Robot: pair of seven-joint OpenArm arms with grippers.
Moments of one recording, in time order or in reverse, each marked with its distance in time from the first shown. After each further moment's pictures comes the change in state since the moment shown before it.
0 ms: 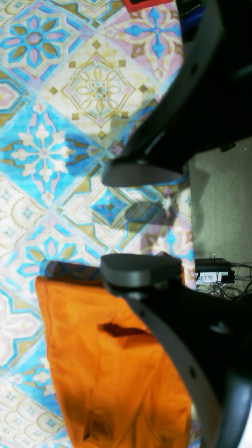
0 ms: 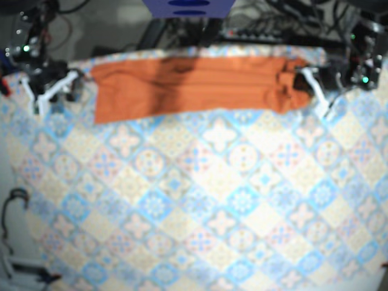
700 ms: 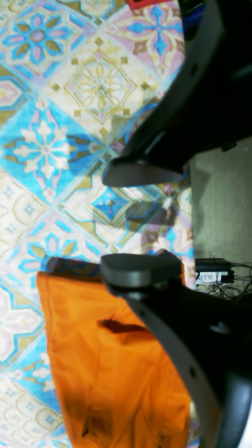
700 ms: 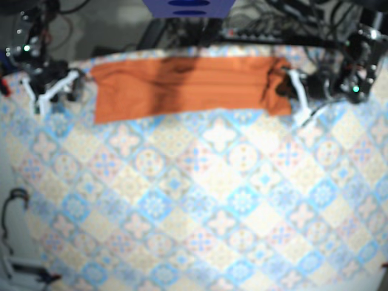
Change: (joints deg) left arm -5.5 -1.5 9.0 8.3 0.2 0.0 3.5; right arm -0.1 -0.1 0.0 0.0 0.0 0.0 0.2
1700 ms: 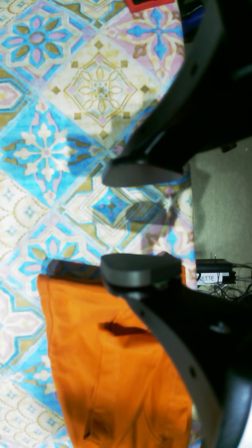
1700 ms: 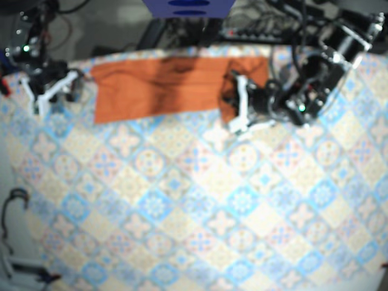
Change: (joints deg) left arm -18.9 10.1 23.5 -0.3 5.4 2.1 5.1; right arm 0.0 0.1 0.0 0.0 -0.2 0.0 0.0
